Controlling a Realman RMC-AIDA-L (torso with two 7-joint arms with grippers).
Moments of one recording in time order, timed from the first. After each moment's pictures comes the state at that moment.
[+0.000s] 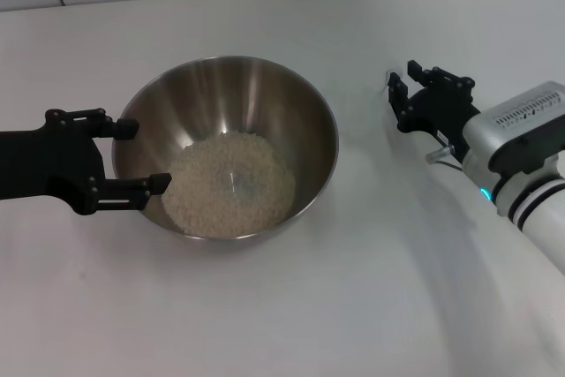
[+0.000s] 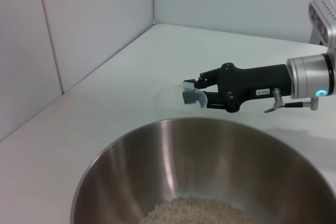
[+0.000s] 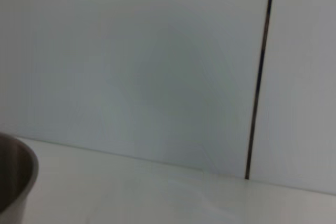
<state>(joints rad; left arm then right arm) -0.25 -2.07 1.18 1.40 1.98 1.48 -1.74 0.48 2.09 0.58 0.24 -2.15 -0.91 0.02</state>
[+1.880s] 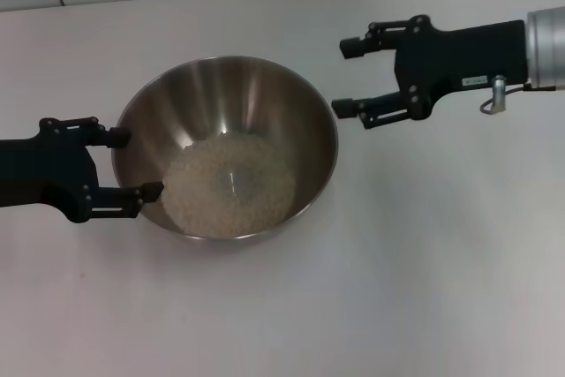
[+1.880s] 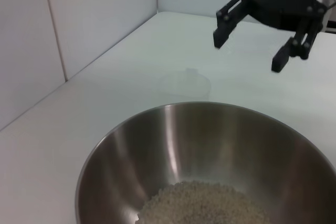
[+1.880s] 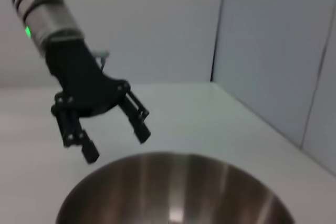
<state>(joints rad) -0.24 -2.07 1.18 1.40 2.00 1.48 -1.74 0.69 2.09 -0.54 -0.86 -2.22 -1.68 1.24</state>
